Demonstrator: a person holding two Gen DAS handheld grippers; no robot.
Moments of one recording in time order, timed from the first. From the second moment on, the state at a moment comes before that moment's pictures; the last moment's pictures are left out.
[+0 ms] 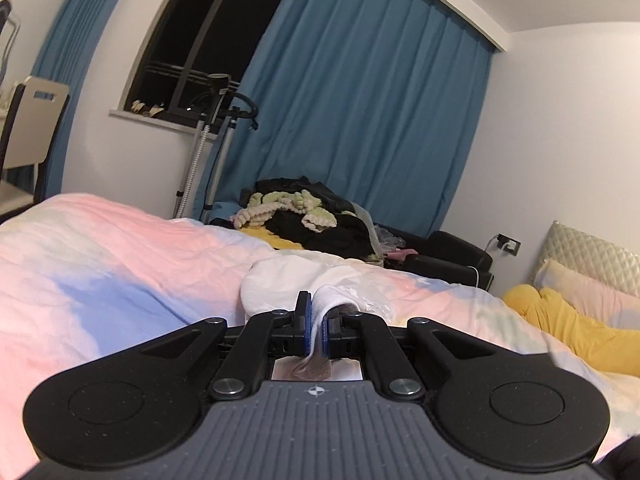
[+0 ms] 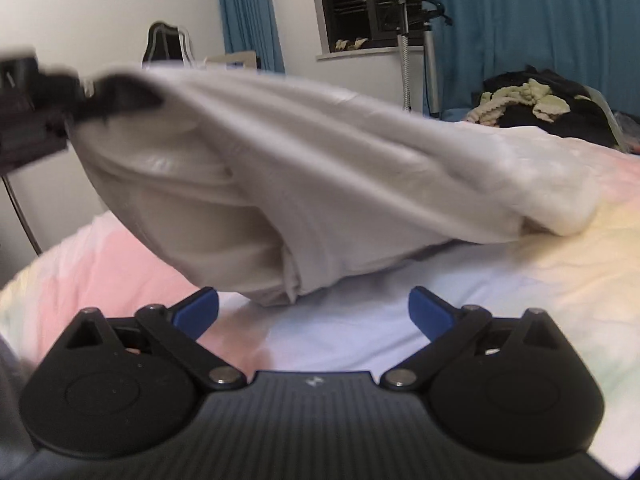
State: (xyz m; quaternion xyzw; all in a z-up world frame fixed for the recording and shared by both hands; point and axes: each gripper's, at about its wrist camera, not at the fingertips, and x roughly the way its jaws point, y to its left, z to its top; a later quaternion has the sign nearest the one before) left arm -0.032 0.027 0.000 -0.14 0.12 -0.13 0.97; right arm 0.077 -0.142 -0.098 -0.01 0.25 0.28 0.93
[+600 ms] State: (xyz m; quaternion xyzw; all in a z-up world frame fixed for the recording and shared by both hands) left arm -0.022 0.040 -0.005 -0.19 0.14 -0.11 0.97; right arm 0.097 -0.168 -0.100 0.10 0.25 0.25 0.93
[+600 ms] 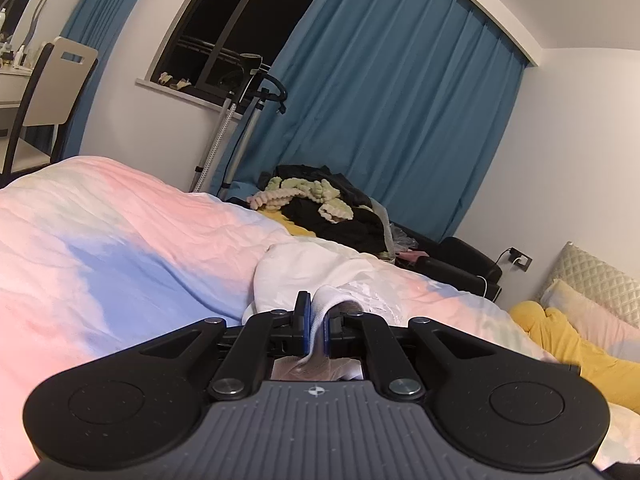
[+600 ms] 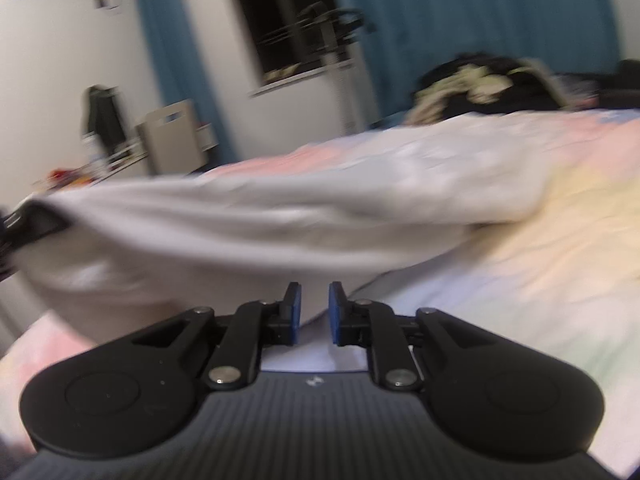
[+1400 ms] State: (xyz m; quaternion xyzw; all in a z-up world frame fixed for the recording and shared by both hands) left arm -0.013 0.043 -0.010 -0.21 0.17 -0.10 0.96; right arm 0.072 -0.222 -0.044 0.17 0.20 0.25 0.93
